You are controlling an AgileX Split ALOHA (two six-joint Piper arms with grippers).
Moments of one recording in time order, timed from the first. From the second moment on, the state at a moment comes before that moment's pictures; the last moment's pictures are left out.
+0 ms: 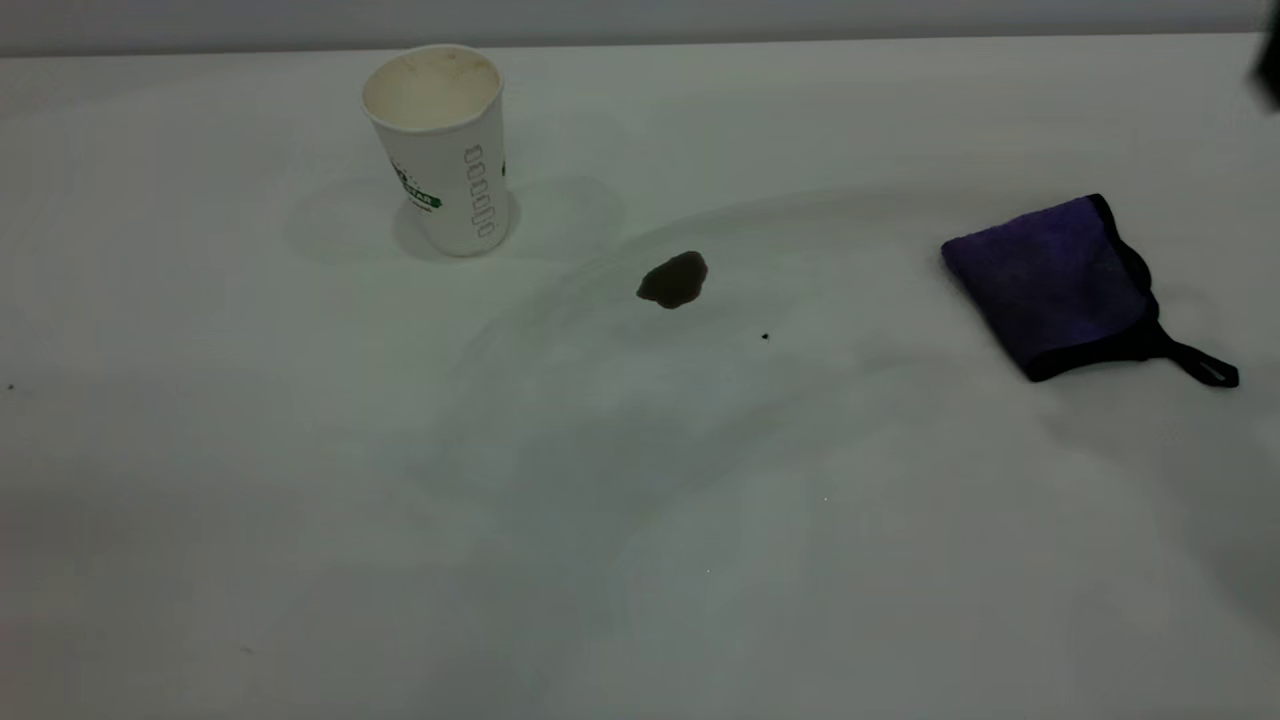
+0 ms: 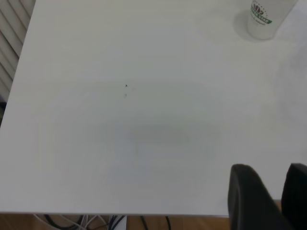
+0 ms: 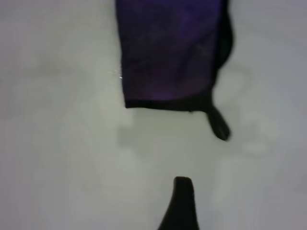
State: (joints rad) left arm 0.01 -0.02 -0.49 0.03 1.12 -0.02; right arm 0.11 1.69 -0.97 -0.08 0.58 -0.07
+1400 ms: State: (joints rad) left arm 0.01 -0.02 -0.49 0.03 1.12 -0.02; right arm 0.11 2.51 -1.56 0.05 0.56 -0.11
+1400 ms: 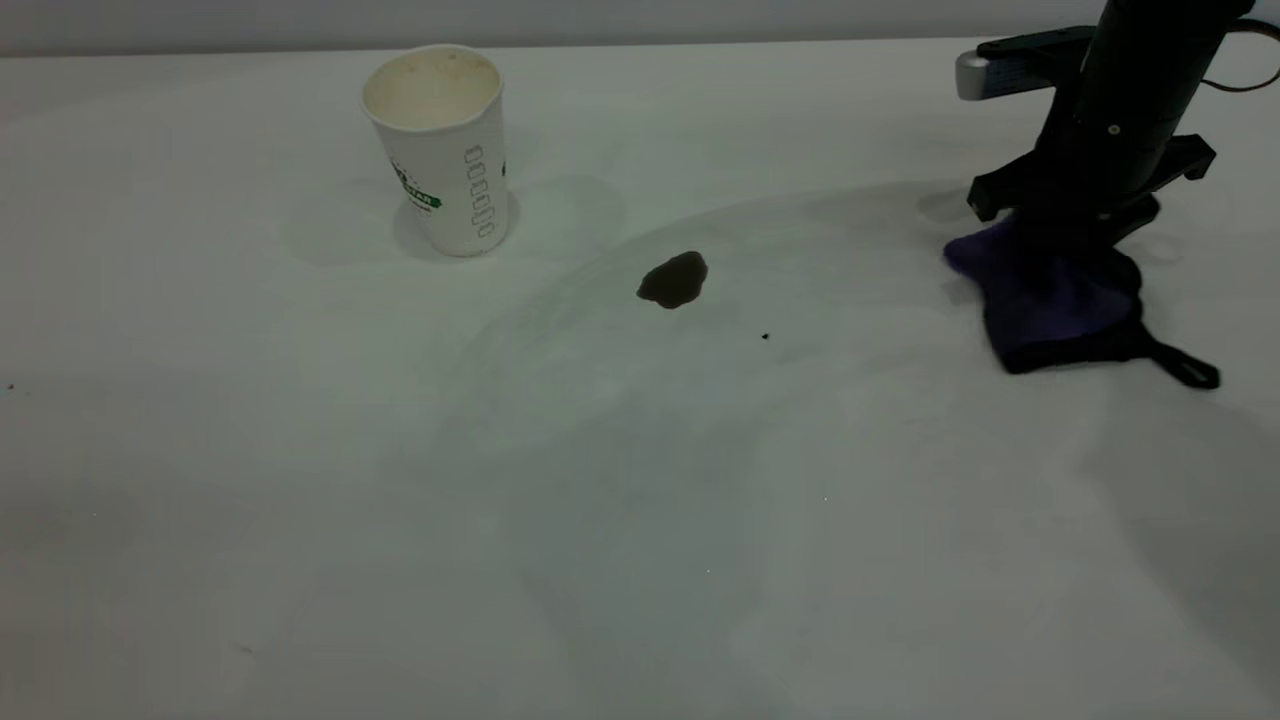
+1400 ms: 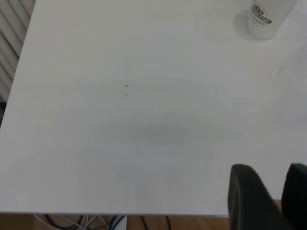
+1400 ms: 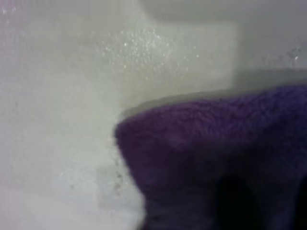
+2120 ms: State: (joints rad) left arm 0.01 -0.02 -0.49 0.03 1.12 -0.02; right arm 0.36 2.49 -1.88 0.17 0.84 -0.23
